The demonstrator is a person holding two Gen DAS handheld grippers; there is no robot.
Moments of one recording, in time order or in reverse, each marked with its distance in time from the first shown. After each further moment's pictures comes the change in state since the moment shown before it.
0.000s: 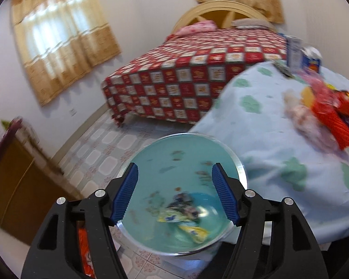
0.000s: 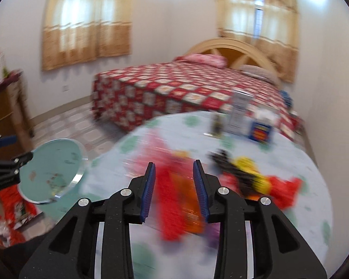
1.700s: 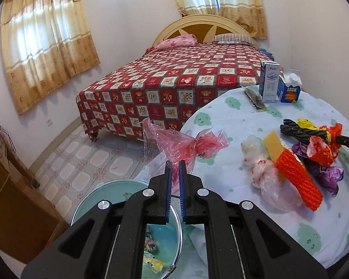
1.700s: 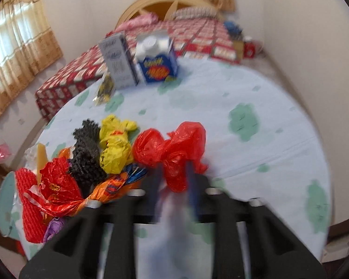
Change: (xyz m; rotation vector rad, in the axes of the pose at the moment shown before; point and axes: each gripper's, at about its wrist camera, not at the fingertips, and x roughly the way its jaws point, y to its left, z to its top) left arm 0.006 -0.045 0.072 -0.036 -0.078 -0.128; right arm 0.091 -0.178 -0.043 0.371 0.256 -0.050
